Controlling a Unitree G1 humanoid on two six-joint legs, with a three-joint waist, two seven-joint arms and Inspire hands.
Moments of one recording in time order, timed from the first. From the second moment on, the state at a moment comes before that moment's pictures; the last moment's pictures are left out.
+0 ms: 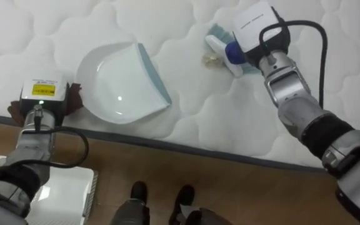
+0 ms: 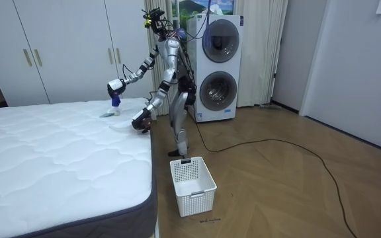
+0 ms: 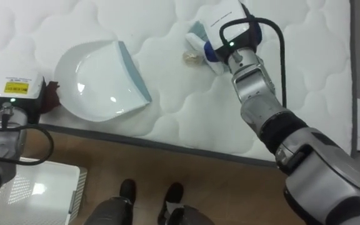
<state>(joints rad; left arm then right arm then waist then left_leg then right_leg) -0.61 0.53 -0.56 1.08 0.94 0.21 0.40 -0.84 -0.44 0.82 0.82 -1.17 0.33 -0.28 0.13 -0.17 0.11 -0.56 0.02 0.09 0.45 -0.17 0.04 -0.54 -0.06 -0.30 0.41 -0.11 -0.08</state>
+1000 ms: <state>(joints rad) -0.60 0.52 -0.60 1.10 0.96 0.21 0.41 -0.85 -0.42 0.78 0.77 -0.76 0.31 -0.15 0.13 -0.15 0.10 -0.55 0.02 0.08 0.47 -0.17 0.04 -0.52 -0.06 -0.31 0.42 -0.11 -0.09</state>
